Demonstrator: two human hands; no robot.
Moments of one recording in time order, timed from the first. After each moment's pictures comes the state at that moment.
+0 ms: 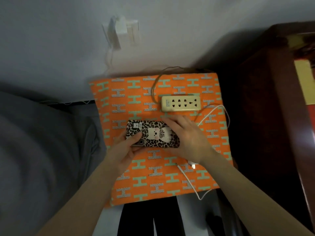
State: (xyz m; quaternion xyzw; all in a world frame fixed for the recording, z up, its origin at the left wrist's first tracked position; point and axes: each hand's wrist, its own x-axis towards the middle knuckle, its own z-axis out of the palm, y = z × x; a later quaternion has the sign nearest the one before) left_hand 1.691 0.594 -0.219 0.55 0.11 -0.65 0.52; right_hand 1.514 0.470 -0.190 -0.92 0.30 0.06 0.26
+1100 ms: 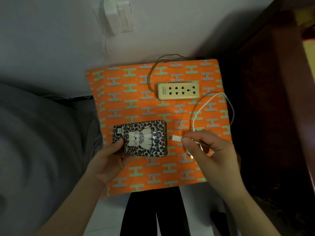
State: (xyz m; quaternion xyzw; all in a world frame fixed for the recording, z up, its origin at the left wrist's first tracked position) left_hand 1.682 0.653 -0.218 0.46 0.14 -0.66 0.57; right_hand 1.469 0.528 -0.115 -0.67 0.47 -0.21 0.54
